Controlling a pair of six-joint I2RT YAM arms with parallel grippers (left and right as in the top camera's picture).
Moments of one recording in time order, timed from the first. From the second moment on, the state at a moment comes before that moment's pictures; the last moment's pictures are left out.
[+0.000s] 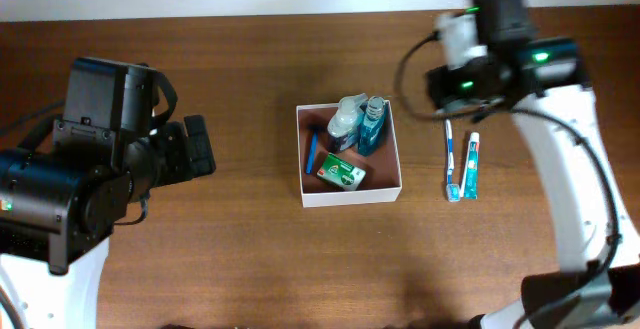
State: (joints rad) left arm -0.25 1.39 2.06 -1.69 -0.19 -0.38; right arm 0.08 1.71 1.82 -1.21 -0.07 -0.14
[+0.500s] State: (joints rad) left arm -0.25 1.39 2.06 -1.69 -0.19 -0.38; right arm -0.08 2.14 1.67 -1.15 -0.13 -0.06
